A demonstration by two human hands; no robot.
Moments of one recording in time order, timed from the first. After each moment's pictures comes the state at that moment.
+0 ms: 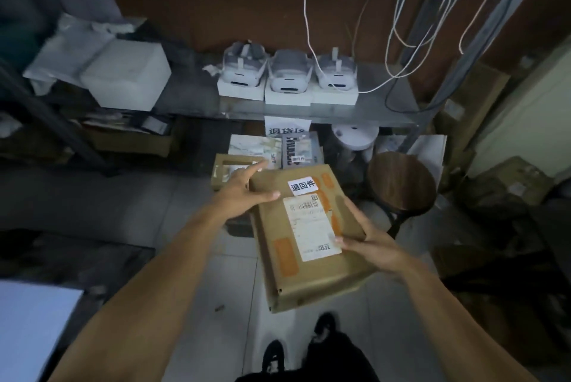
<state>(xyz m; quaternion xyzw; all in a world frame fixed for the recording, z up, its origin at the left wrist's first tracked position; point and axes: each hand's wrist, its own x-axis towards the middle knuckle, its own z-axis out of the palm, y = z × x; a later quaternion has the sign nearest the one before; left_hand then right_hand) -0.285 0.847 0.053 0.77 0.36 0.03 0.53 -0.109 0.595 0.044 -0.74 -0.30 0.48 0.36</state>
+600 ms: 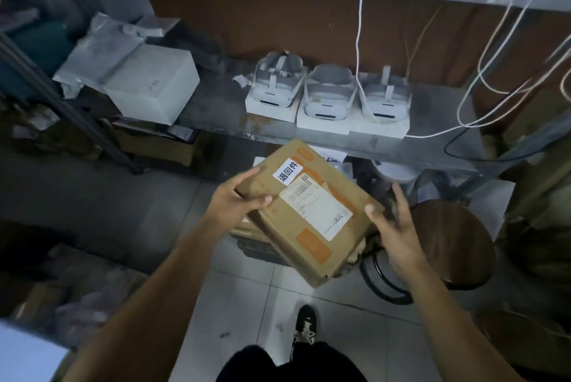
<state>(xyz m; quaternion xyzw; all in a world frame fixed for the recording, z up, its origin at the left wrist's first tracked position) -0.215 0.996 0.025 0.67 0.46 0.19 0.55 0.014 0.785 0.025 -0.70 -0.18 0.39 0.57</state>
